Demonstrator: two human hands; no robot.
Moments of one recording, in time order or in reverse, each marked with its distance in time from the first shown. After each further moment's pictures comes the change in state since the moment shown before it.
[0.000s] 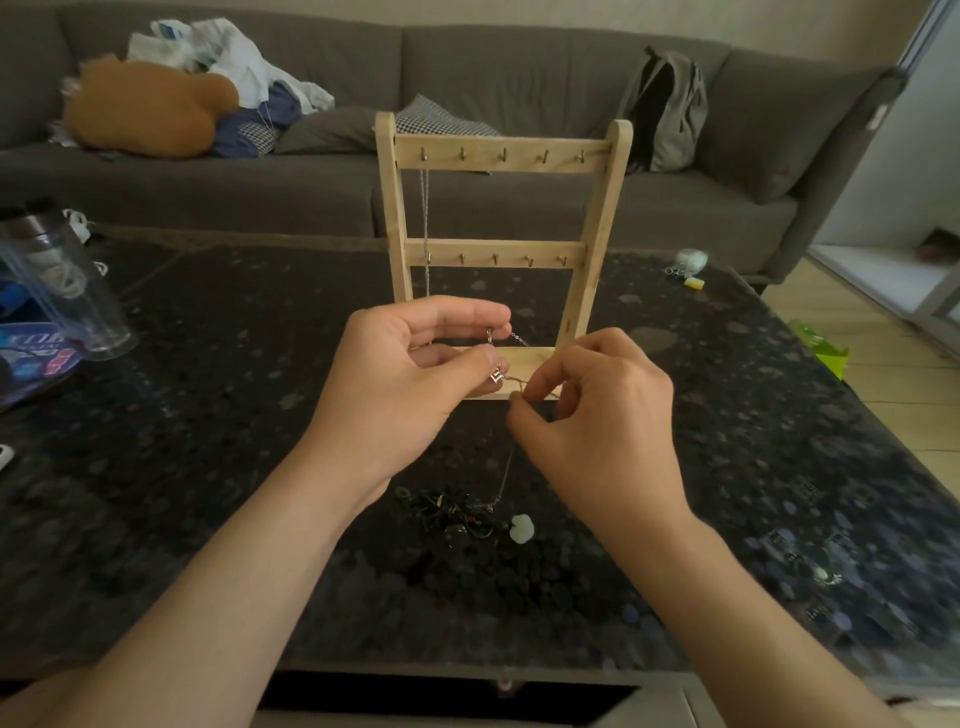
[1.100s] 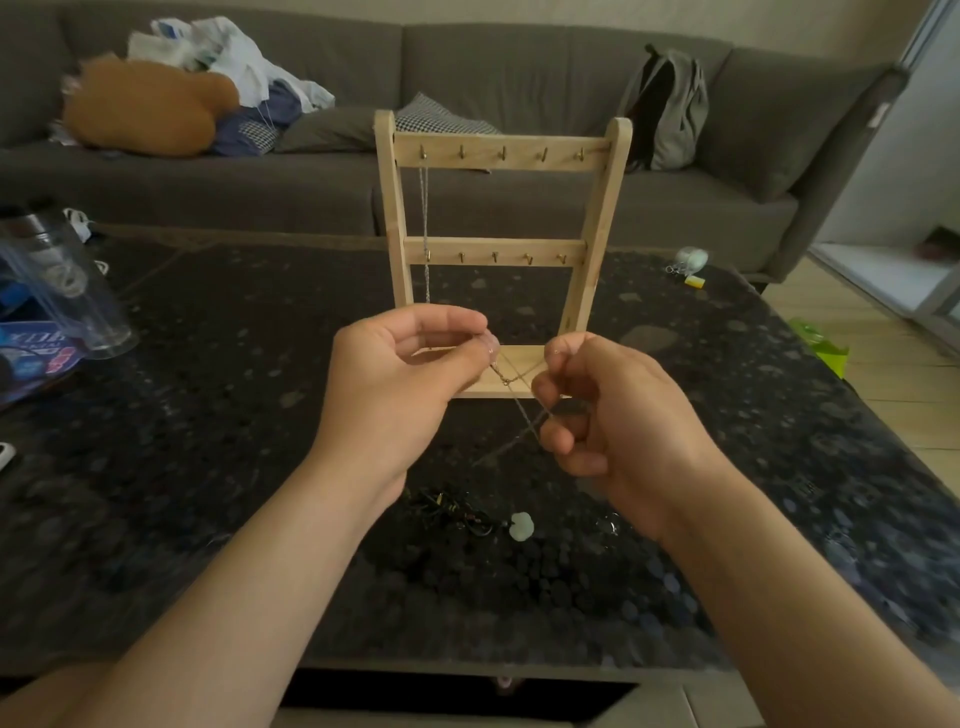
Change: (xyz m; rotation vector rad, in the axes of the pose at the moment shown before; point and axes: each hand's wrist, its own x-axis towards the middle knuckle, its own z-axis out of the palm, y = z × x) left_hand -0.004 0.000 0.010 -0.113 0.182 -0.134; right_hand 0.016 -0.009 -0.027 0.919 -0.393 0.704
